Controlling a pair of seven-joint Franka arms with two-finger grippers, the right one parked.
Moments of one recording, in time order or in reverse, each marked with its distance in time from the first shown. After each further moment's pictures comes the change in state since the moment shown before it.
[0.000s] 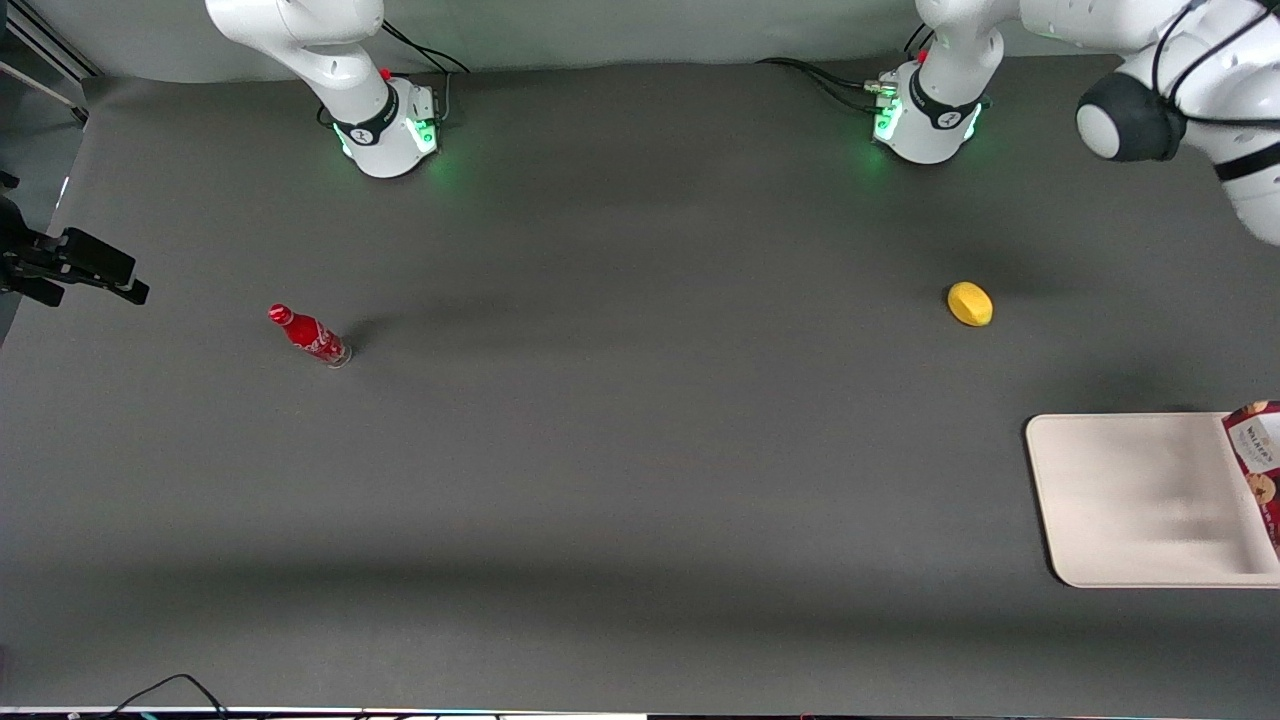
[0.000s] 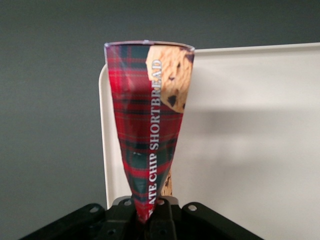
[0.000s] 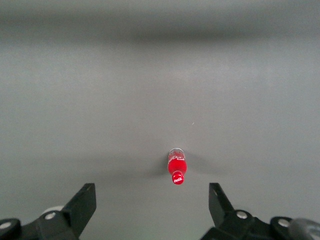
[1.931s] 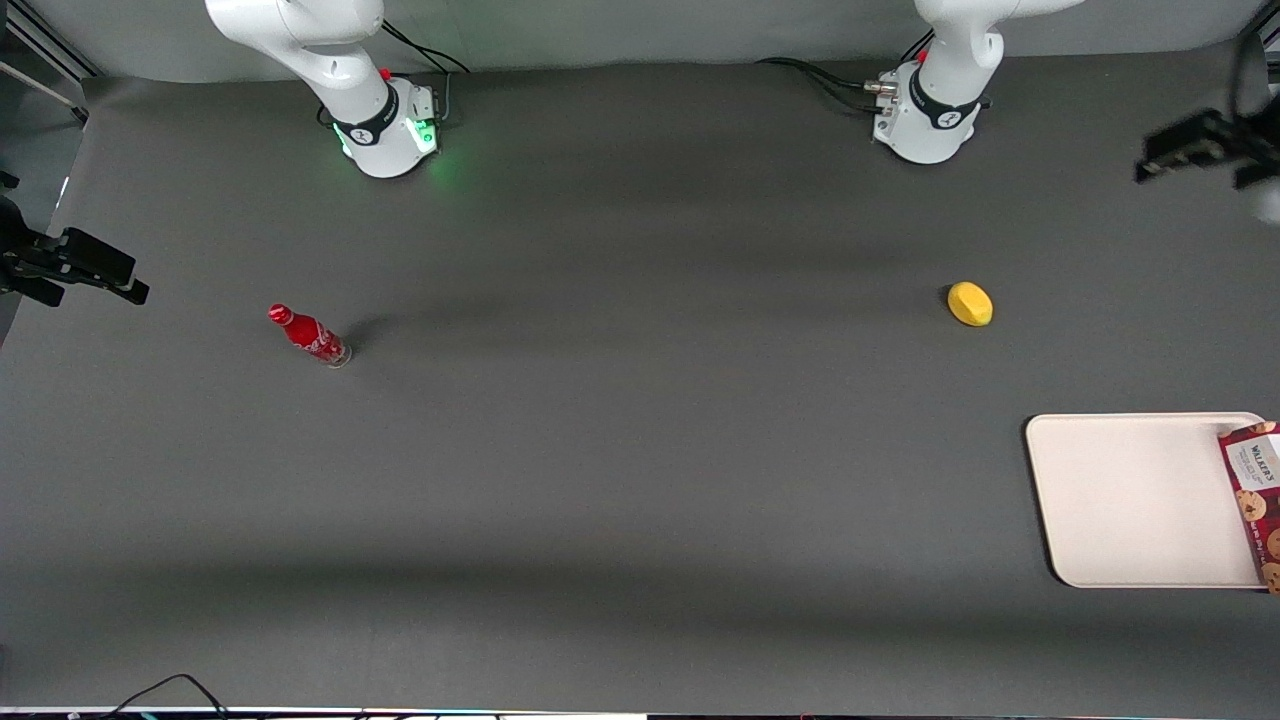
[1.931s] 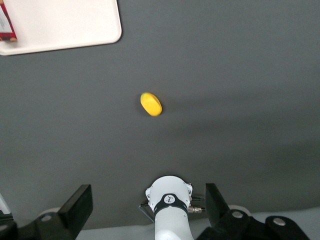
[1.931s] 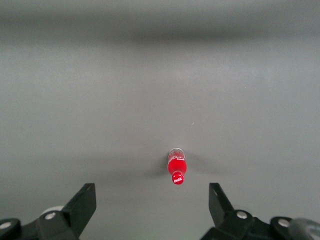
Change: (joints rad) arm -0.094 -1.068 -0.513 -0.468 0.203 -0.895 -0.407
